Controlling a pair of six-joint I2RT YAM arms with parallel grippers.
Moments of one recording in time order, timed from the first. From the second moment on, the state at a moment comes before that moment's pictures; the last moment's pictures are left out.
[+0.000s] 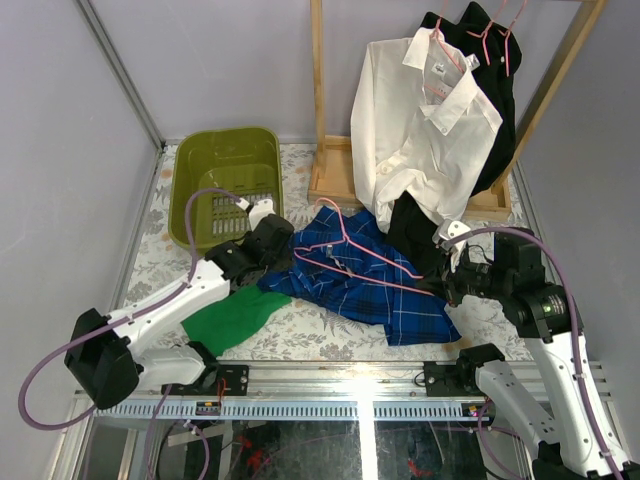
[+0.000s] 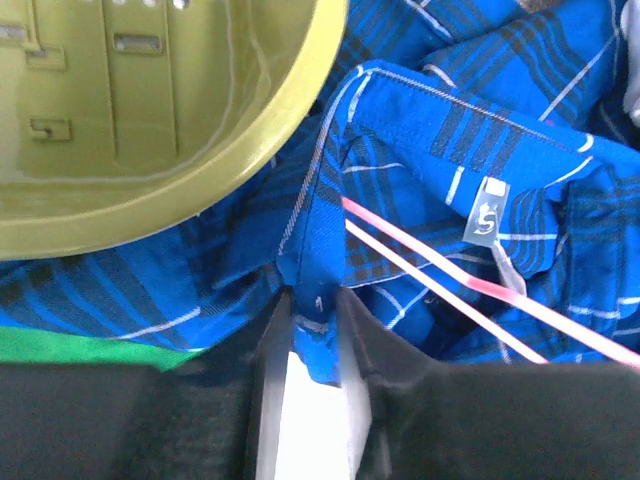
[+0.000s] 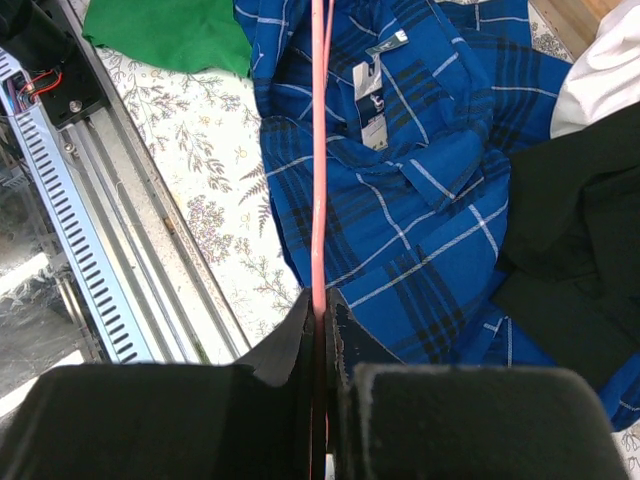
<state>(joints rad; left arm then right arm) -0.72 1.20 0.90 -0.55 -0.36 -0.82 0.23 0.67 0.96 -0.96 -0.75 -0.37</state>
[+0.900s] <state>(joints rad) -0.91 1.09 0.66 -0.28 -0.07 -0.70 0.23 0.57 1.07 -0.75 -0.33 -0.10</state>
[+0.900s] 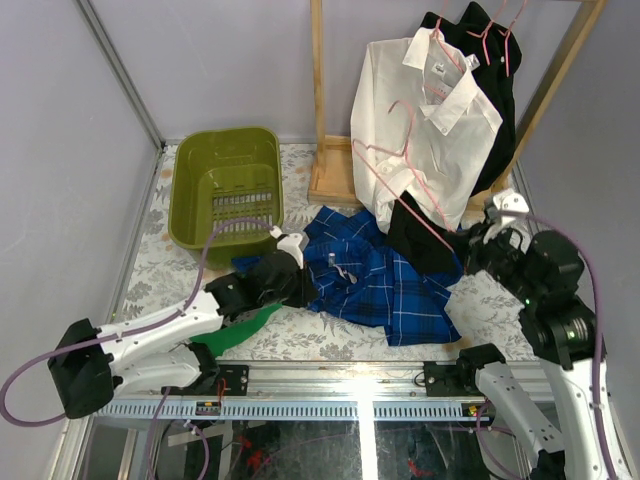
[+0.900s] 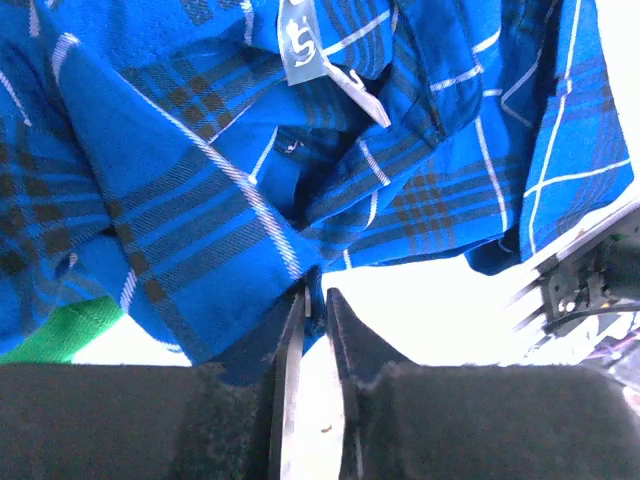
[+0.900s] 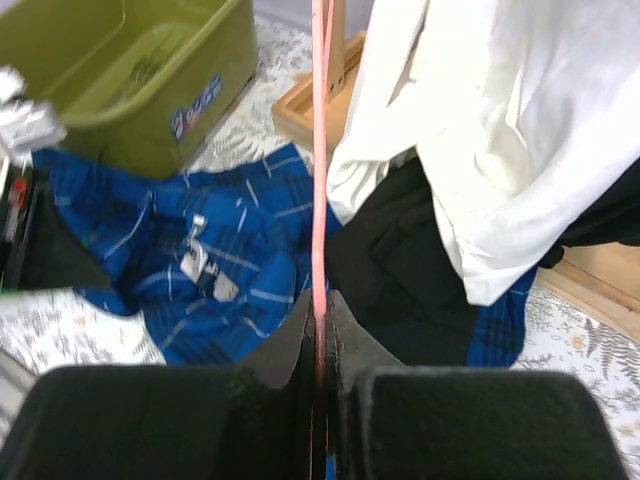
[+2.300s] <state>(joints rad) -0.92 0.93 0.78 -0.42 -0.49 -0.76 0.42 1.45 1.81 -0.42 0.11 0.28</state>
